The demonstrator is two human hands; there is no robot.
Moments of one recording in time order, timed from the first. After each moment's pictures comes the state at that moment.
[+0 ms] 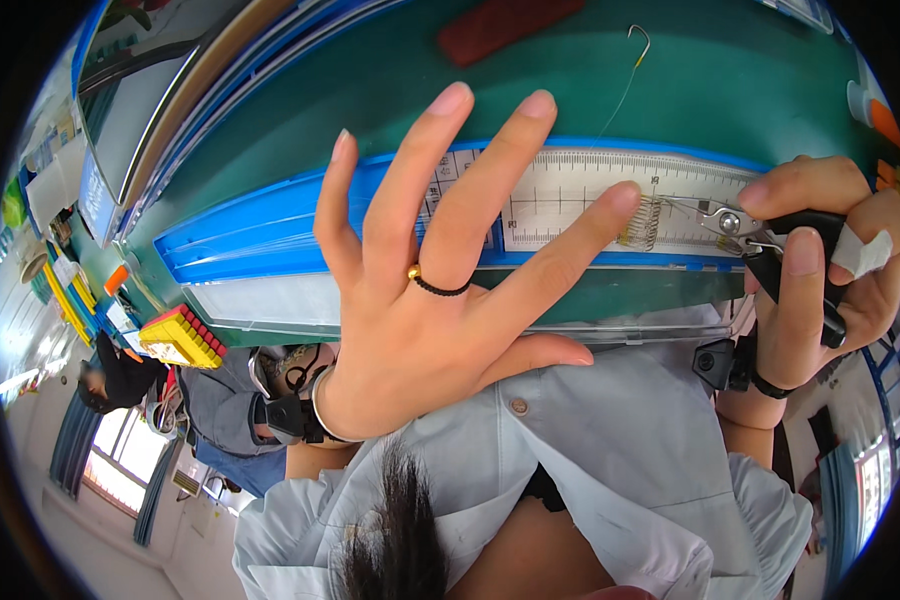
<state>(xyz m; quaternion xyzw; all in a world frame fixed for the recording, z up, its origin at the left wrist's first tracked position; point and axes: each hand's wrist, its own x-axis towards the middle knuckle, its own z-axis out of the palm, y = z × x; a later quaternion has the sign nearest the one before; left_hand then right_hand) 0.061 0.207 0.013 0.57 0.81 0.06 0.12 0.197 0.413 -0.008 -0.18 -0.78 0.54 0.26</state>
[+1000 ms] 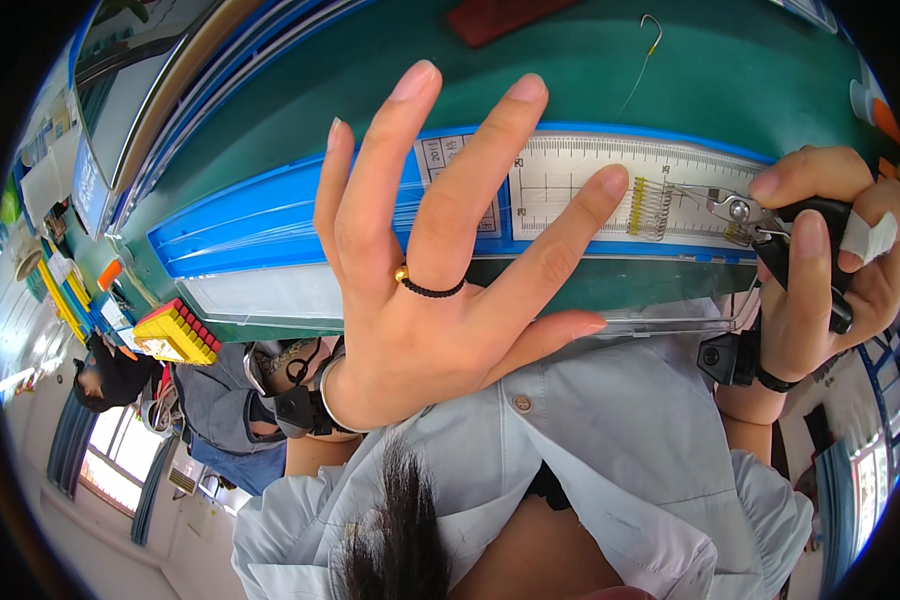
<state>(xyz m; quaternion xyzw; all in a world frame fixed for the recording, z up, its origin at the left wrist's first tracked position) 0.064 0.207 0.012 0.55 0.82 0.11 0.09 0.197 0.420 -0.007 -0.15 -0.80 0.54 0.22</state>
